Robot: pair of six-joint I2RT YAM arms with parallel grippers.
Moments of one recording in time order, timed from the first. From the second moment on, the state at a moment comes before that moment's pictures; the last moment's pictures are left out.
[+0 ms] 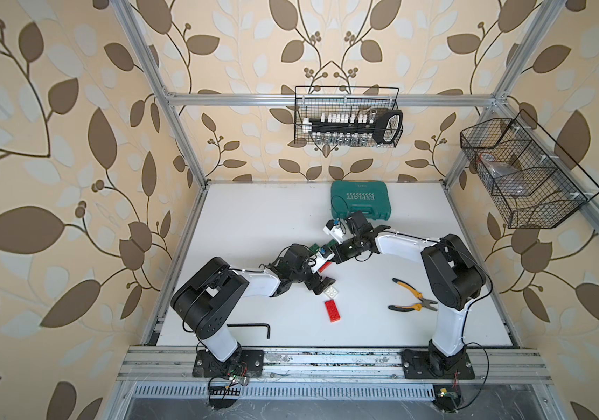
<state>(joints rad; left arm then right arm) -0.70 1.64 0.63 0.35 0.32 0.17 0.52 1.94 1.22 -0.35 -0.52 0.16</state>
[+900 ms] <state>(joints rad) -0.56 1.34 0.62 0.17 0.14 -0.57 0.53 1.84 1.24 -0.43 -0.53 0.23</state>
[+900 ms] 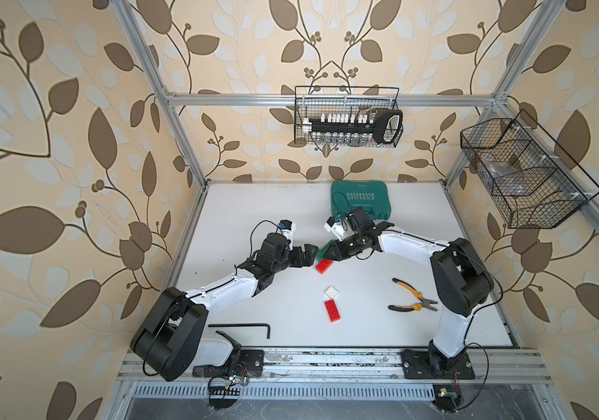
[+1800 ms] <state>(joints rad) -0.56 1.38 0.45 0.17 0.38 -1.05 1.23 1.38 0.49 -0.10 0.24 0.51</state>
